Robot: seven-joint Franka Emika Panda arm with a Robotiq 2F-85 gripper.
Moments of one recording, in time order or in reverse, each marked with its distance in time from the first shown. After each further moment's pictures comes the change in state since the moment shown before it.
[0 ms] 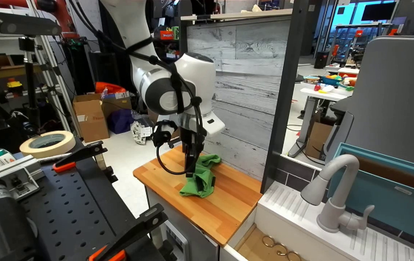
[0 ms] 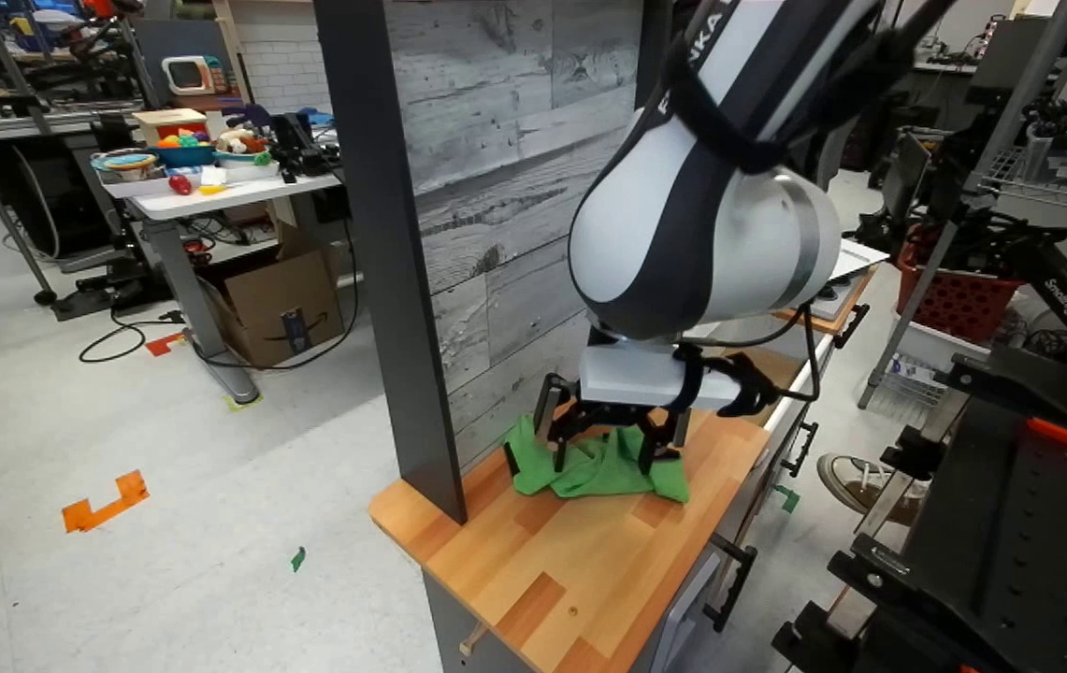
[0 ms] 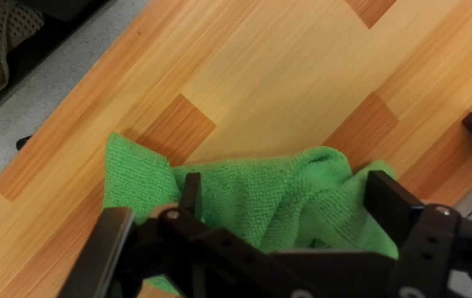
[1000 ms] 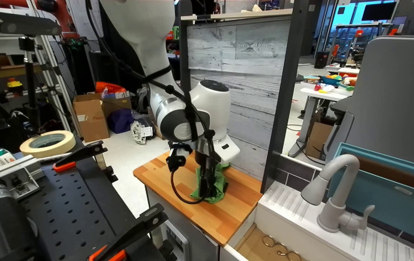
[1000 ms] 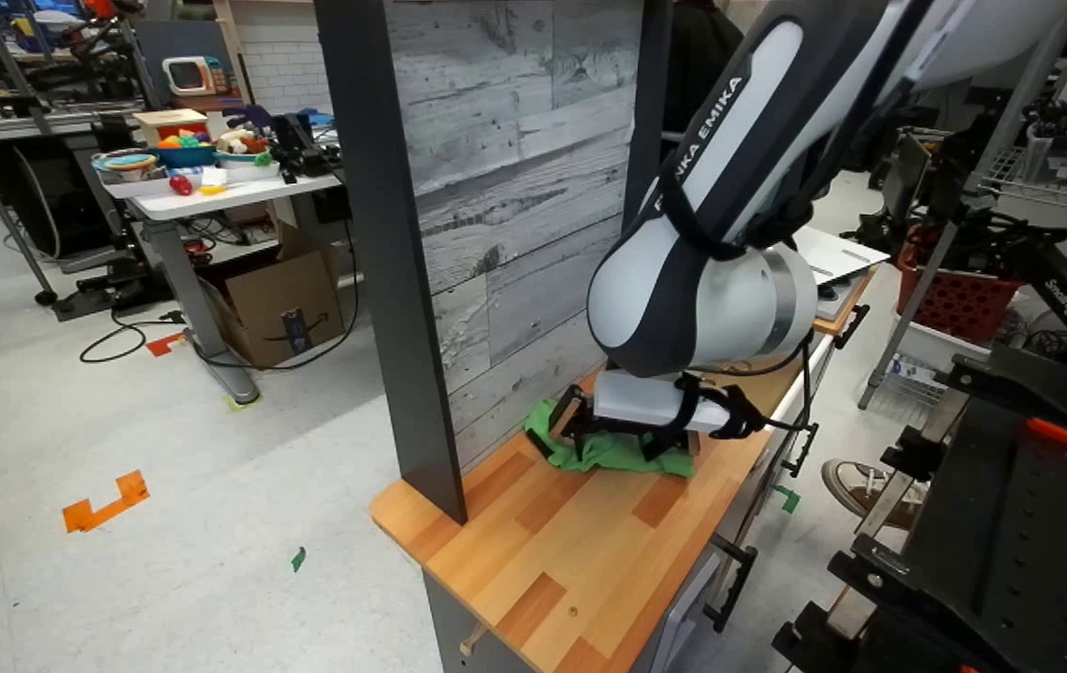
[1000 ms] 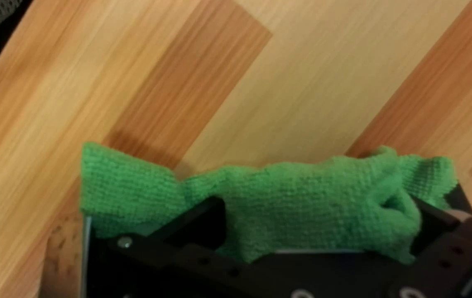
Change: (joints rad) arm -0.080 0.174 -0.001 0.150 0.010 0.061 0.000
